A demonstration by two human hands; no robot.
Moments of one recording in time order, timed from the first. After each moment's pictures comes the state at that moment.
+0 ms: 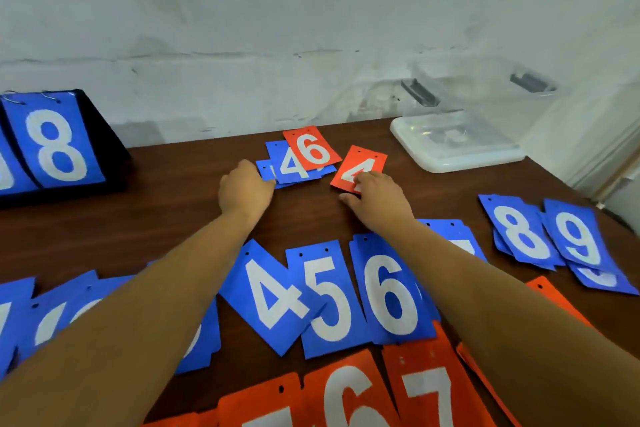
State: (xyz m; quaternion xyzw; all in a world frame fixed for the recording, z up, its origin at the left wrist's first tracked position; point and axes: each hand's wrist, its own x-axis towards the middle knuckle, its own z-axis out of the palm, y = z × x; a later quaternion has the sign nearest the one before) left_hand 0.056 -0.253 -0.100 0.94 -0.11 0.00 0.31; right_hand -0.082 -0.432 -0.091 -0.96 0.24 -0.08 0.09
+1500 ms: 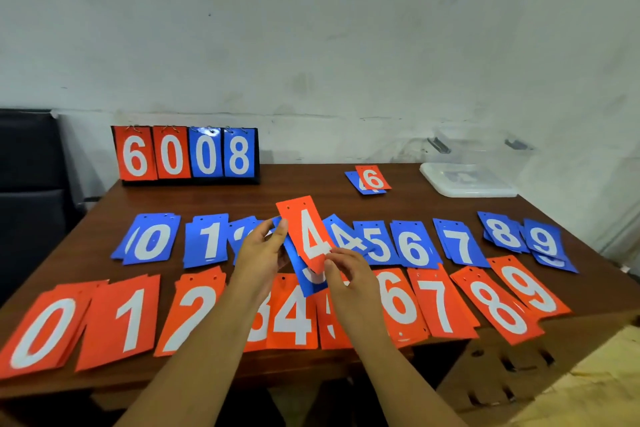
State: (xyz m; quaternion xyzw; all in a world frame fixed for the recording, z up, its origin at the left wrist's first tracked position) left_hand -0.175 -0.008 -0.042 0.60 -0.05 -0.14 0.78; right_hand -0.290 -0.124 -0.049 -0.80 0.18 -0.24 0.51
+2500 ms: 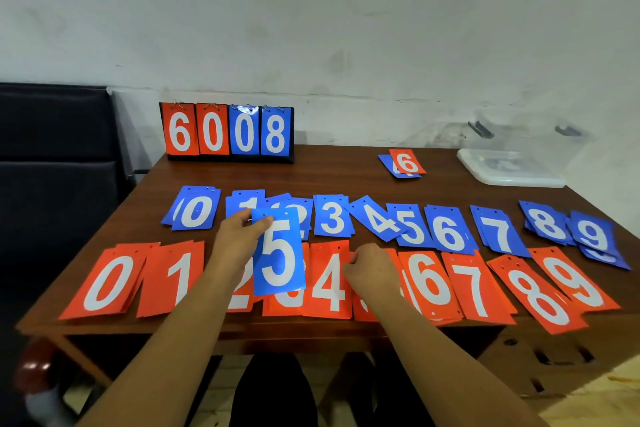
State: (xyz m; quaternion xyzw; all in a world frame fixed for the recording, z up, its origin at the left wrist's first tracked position) left_hand -0.161 0.088 -0.055 0.72 0.05 -0.07 0.68; right_hand -0.257 -0.114 -0.070 -0.92 0.28 -0.04 0.27
